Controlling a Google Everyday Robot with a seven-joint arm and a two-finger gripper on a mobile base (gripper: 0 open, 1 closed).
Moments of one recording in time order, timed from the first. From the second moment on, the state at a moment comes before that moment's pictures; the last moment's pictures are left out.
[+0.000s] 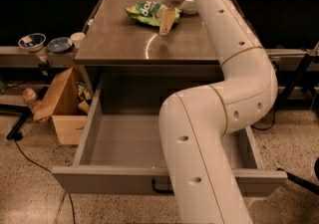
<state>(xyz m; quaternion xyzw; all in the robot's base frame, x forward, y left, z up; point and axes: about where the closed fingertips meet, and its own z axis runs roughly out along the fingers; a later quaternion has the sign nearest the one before) 0.890 -0.020 0.895 -0.73 0.57 -0.13 0.36</state>
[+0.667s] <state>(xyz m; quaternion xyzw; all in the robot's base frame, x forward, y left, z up) 0.914 -0.015 0.871 -0.73 0.57 -0.18 0.32</state>
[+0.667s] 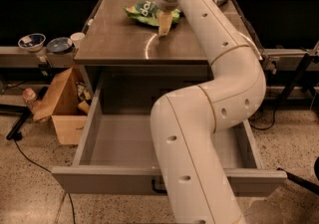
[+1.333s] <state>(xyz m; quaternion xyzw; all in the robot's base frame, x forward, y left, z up) 0.914 -0.015 0.871 -0.73 0.57 -0.18 0.32</state>
